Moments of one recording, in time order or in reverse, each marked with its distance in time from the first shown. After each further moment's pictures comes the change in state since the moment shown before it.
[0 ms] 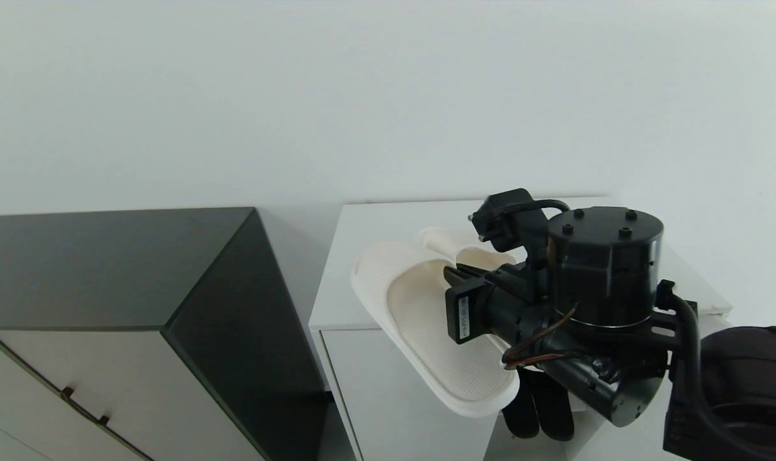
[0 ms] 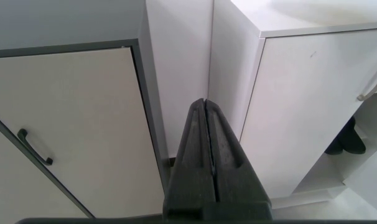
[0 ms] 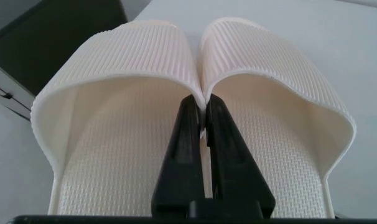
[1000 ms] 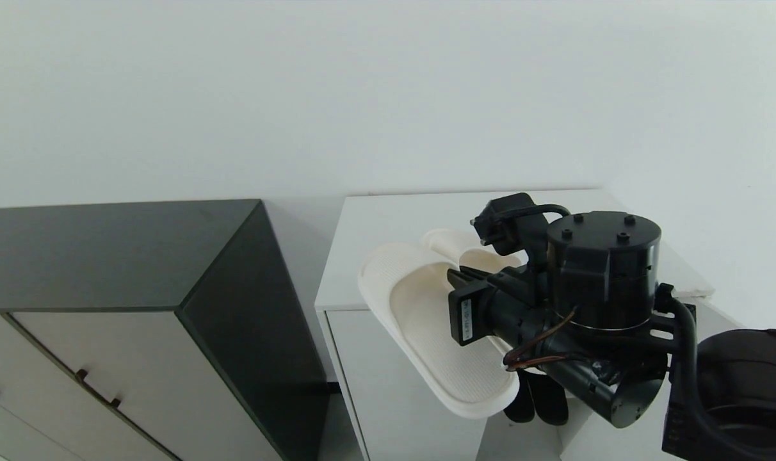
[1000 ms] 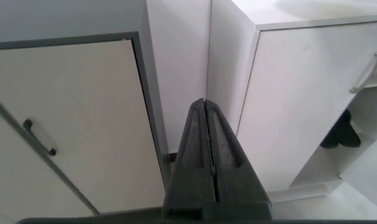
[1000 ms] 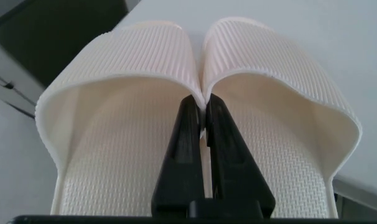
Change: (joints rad) left arm 0.000 0.000 0.000 0.000 0.000 0.000; right arm -0.010 0.010 0.011 -0.008 -0.003 -0.002
